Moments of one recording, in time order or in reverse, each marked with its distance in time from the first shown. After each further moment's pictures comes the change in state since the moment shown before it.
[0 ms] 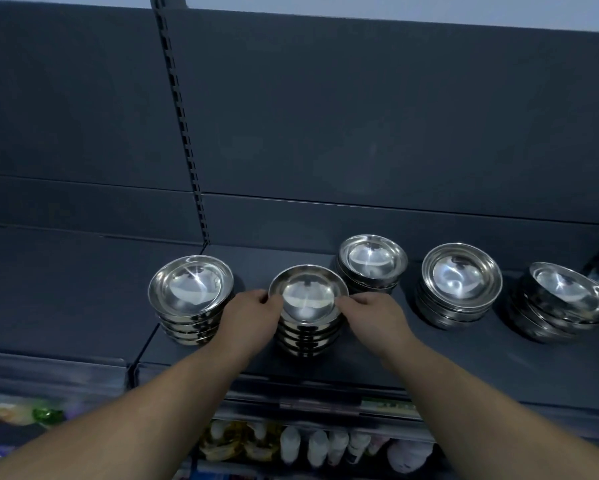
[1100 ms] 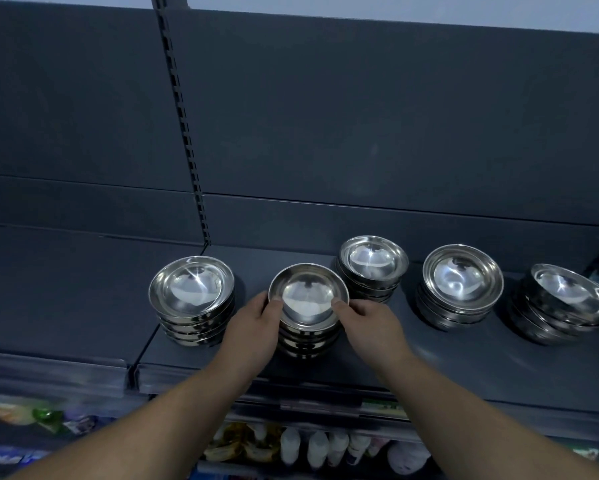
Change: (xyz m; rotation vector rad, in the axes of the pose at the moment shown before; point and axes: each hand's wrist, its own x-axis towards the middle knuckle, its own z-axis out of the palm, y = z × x) left_hand -0.025 -0.001 0.003 -0.297 -0.060 0.032; right_hand -0.008 0.007 0.010 -0.011 0.075 -0.056
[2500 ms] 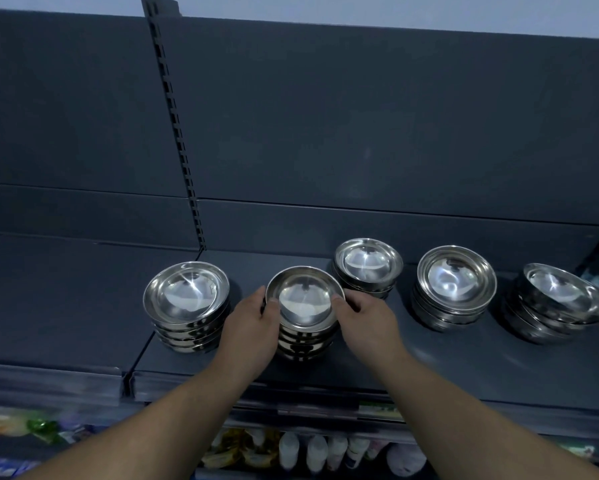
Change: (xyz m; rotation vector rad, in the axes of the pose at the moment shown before) left_hand 0.016 -0.009 -0.001 0.205 -0.004 0.025; right_hand 0.000 -0.008 -0.003 -0.002 0.043 -0.080
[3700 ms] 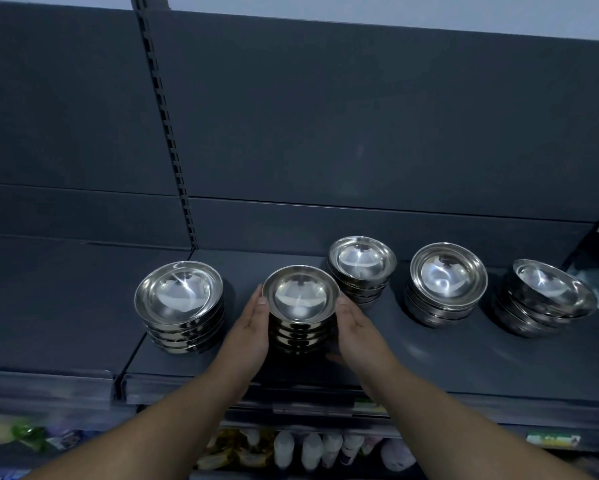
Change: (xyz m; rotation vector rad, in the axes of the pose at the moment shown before) left_hand 0.008 -0.030 0.018 -0.383 -0.126 -0.069; right_hand -0.013 0.013 0.010 0.380 -0.172 0.216
